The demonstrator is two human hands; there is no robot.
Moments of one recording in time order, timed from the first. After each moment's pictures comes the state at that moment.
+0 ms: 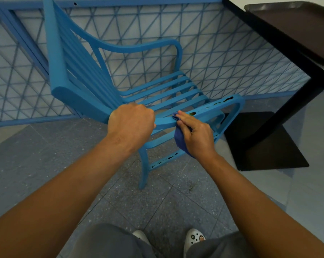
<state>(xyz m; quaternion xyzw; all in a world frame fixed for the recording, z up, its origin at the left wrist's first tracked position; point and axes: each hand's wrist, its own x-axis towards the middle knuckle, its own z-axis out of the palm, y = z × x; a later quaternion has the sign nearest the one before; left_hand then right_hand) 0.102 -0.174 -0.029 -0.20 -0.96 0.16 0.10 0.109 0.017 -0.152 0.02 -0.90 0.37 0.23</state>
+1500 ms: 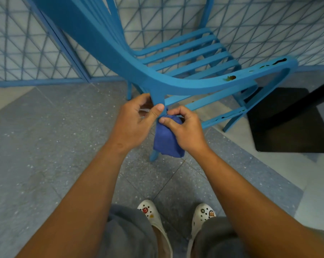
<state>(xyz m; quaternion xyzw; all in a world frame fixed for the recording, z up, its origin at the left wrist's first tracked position) 0.106 -0.241 -0.162 -0.14 -0.82 -0.56 0.02 0.113 -0.077 -0.222 -0.02 -0.78 0.63 0.05</state>
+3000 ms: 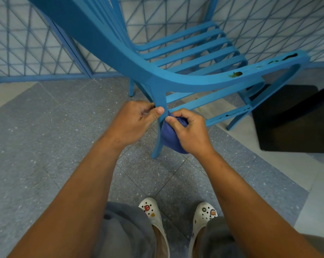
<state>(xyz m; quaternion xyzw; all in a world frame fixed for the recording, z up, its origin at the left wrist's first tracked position) 0.087 -0.258 -0.185 -0.17 -0.87 -0.46 -0.05 0.116 -0.067 -0.239 0.01 -0.82 0.57 0.06</state>
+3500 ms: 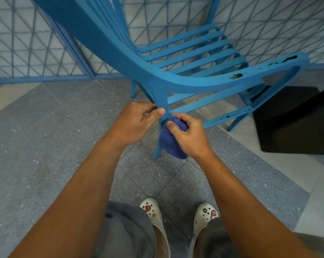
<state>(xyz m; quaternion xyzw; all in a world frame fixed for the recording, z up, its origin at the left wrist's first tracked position) 0.088 -0.259 -0.182 -0.16 -0.87 -0.45 -0.06 0.126 -0.072 -0.235 -0.03 -0.79 0.61 -0.01</state>
